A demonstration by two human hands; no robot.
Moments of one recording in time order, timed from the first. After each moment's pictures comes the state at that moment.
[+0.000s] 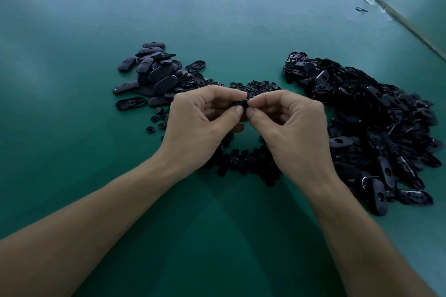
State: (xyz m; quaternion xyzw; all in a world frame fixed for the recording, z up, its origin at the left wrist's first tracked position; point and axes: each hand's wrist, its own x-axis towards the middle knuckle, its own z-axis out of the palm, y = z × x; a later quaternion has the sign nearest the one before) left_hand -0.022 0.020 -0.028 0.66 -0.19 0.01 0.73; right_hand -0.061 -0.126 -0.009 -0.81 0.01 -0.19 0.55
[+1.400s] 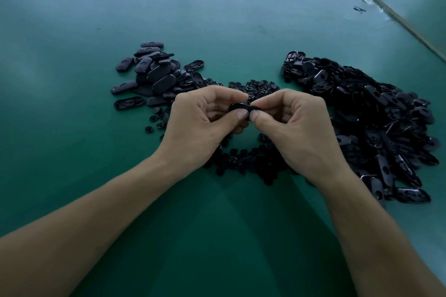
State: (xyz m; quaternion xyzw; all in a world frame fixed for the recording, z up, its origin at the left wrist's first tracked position) left_hand -0.022 0.019 -0.025 0.68 -0.19 -0.01 0.71; right_hand -0.060 -0.144 -0.007 -0.83 0.00 -0.13 0.54
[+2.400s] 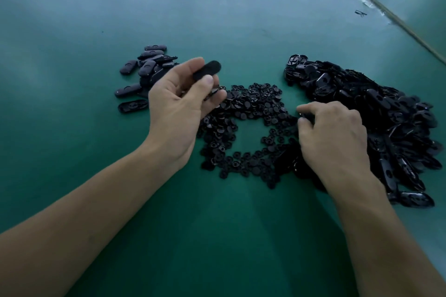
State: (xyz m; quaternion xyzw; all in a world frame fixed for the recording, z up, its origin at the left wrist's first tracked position) left_hand -0.006 0.027 -0.014 0.51 0.00 0.01 0.86; right_hand -0.066 -0.165 -0.004 -0.97 0.19 -0.11 0.13
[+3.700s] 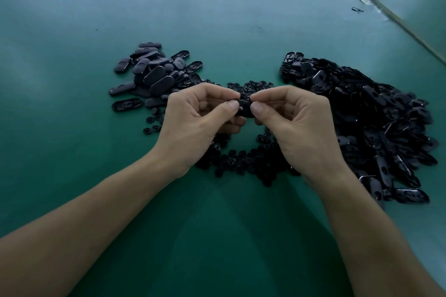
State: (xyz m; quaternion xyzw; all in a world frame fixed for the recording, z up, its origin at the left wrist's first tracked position) left_hand -0.019 0.022 -0.027 0.63 -0.15 -0.03 0.76; right_hand -0.058 -0.142 -0.007 -0.79 0.00 -0.15 0.59
